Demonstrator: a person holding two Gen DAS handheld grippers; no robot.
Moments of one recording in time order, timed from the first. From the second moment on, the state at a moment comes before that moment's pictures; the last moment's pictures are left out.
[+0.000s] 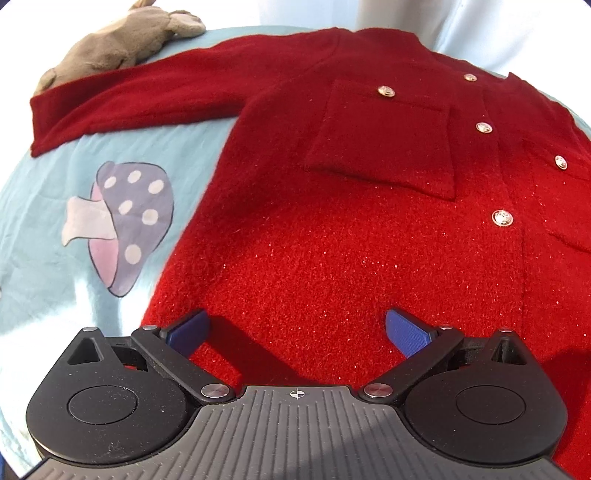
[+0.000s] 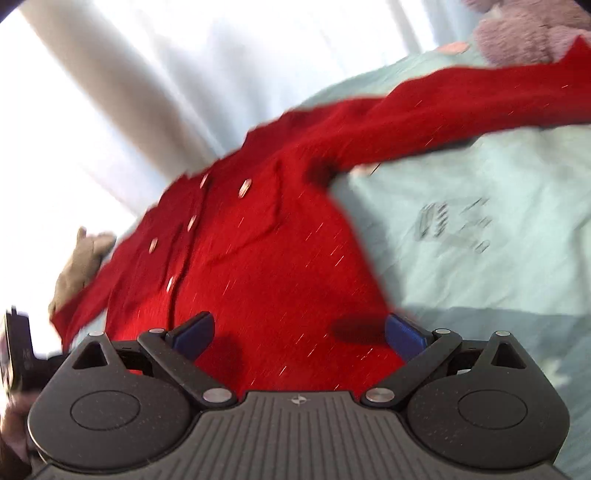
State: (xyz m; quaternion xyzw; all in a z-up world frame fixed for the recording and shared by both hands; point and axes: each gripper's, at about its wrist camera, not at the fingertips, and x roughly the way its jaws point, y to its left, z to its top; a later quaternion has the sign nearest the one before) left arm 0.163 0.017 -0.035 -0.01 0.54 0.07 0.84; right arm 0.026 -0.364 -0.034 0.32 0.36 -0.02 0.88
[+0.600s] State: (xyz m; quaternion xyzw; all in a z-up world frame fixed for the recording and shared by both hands) left arm 0.156 0.025 -0.036 -0.03 0.53 0.06 0.85; right arm 0.019 -0.639 -0.093 0.54 0.13 -0.34 0.76
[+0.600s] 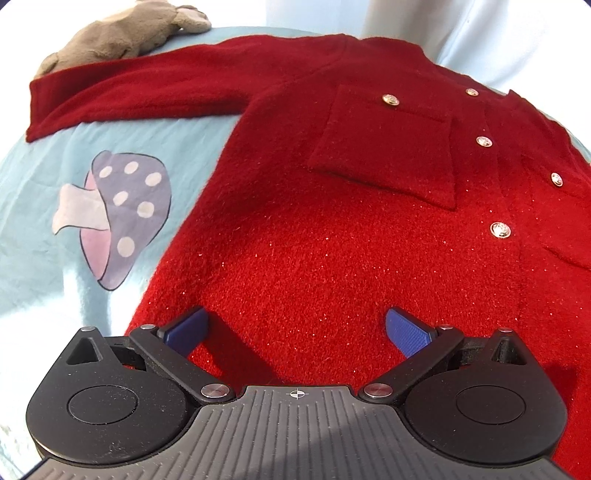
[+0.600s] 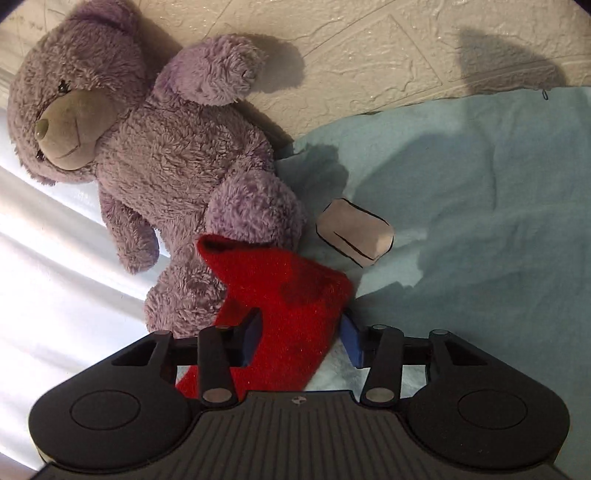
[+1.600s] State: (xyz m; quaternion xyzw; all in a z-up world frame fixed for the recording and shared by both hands) left arm 0.192 0.021 -0.005 -0.13 0.52 -0.05 0.85; right arm 0.144 -0.295 -0.007 0.18 0.29 0.06 0.94
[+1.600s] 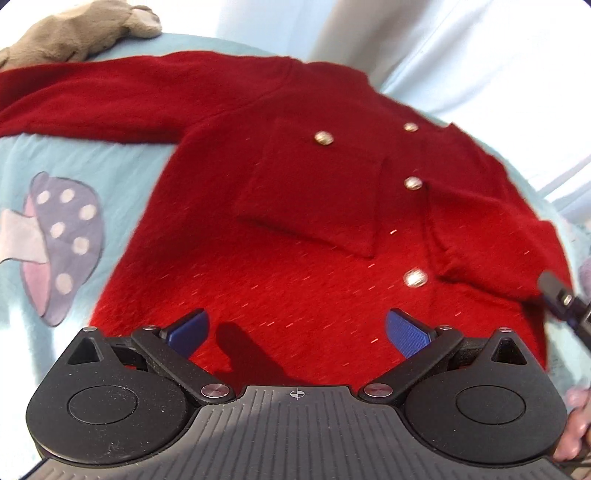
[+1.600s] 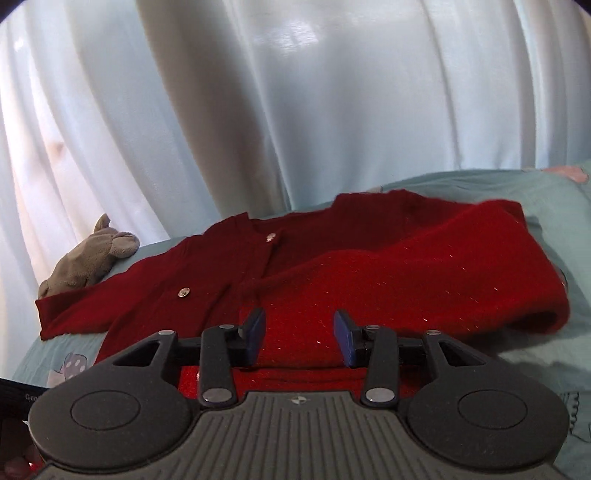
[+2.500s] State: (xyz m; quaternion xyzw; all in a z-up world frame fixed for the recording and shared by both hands) left arm 0.292 -0.059 -0.048 -0.26 0.56 -0.22 0.76; right arm 0.066 -0.363 -0.034 0.33 0.29 -0.02 0.90
